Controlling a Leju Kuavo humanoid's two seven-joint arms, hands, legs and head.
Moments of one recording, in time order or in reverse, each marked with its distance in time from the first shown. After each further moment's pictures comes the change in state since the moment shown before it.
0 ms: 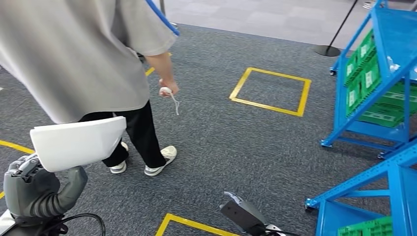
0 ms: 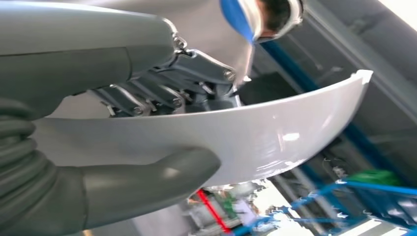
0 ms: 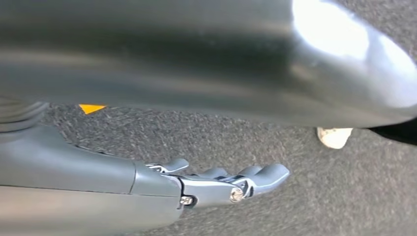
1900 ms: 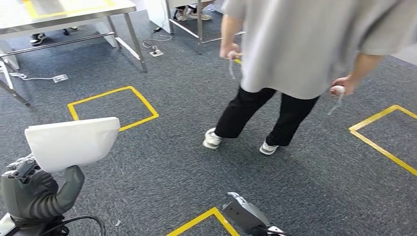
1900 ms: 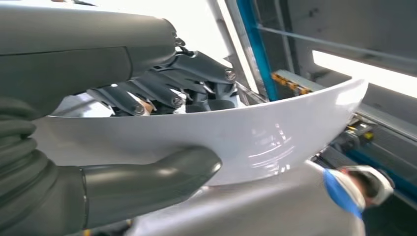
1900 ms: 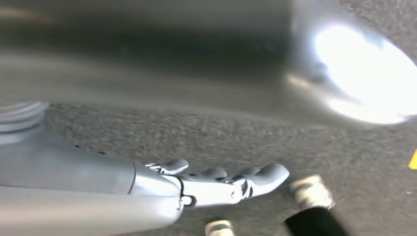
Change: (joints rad) left arm 0.021 -0.004 -0.001 0.003 0.006 0.061 0.013; right arm 0.009 0.001 0.000 0.002 -0.024 -0.029 0.000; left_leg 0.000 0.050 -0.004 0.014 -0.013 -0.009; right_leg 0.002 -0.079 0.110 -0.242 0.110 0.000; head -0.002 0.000
